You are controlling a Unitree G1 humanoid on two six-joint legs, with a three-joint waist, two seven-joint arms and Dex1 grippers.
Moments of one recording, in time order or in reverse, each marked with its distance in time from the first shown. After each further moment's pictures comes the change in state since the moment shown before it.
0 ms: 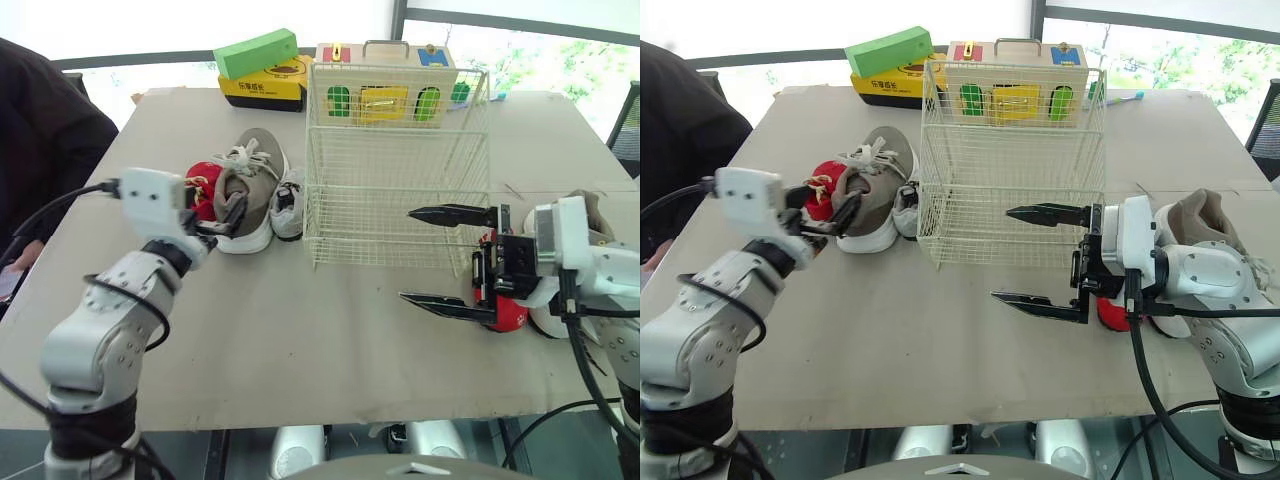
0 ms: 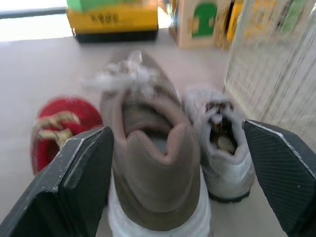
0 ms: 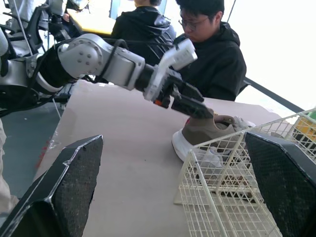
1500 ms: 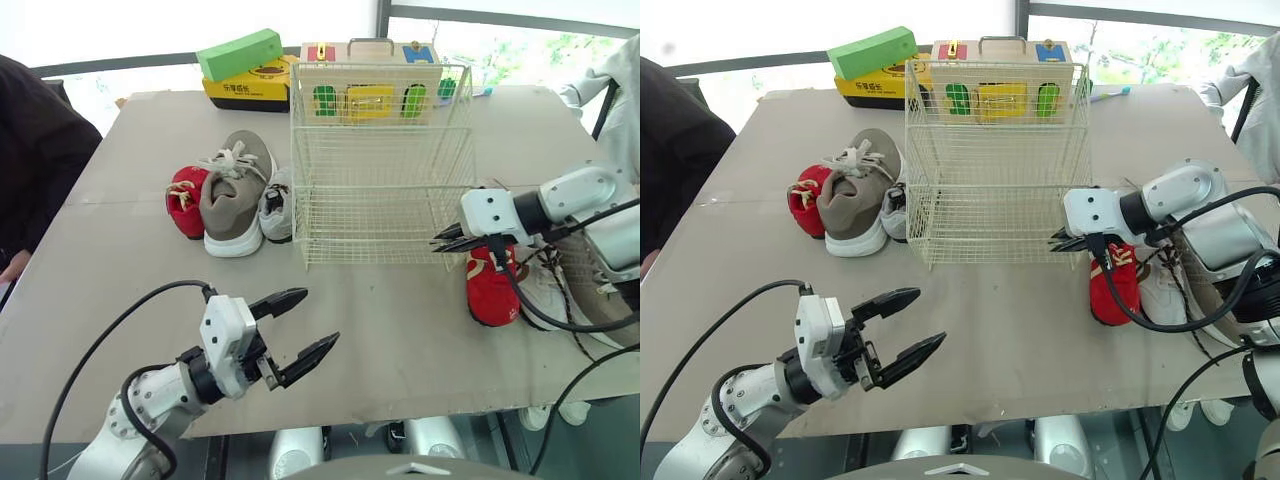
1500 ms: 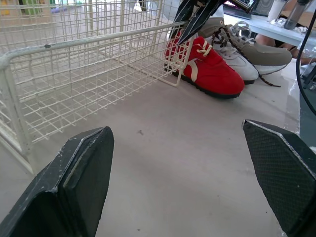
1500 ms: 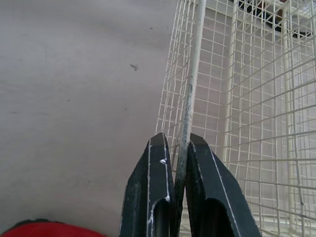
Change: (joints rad) left arm 0.679 -0.015 -0.168 -0.259 0.024 -0.633 -0.715; right arm -0.497 -0.230 0.445 0.660 -0.556 -0.282 0.422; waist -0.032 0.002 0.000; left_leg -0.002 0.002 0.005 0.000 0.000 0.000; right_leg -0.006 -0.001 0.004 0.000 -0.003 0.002
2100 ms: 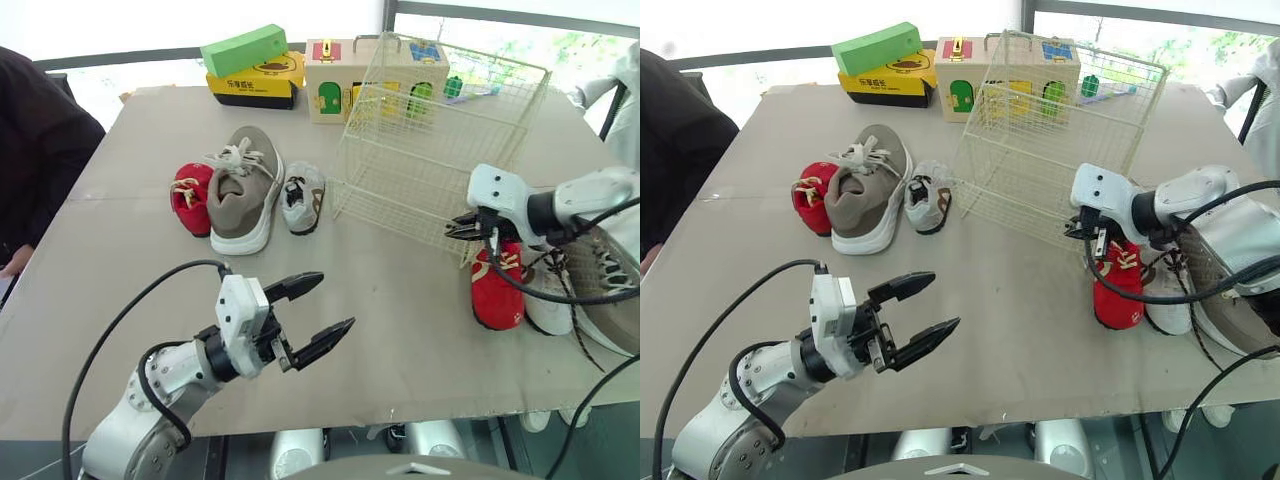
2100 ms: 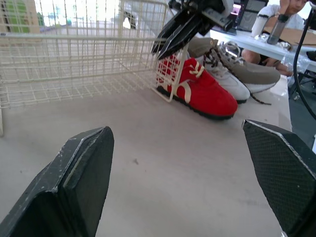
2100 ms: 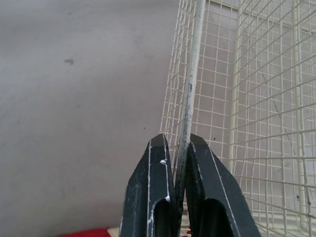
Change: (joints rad) left arm -0.141 -0.009 -0.047 0.003 -0.033 0.072 0.001; right arm 0.008 -0.151 0.040 -0.189 0.182 0.424 -0.283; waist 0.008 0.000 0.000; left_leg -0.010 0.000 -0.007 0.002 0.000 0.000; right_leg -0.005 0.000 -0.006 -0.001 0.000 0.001
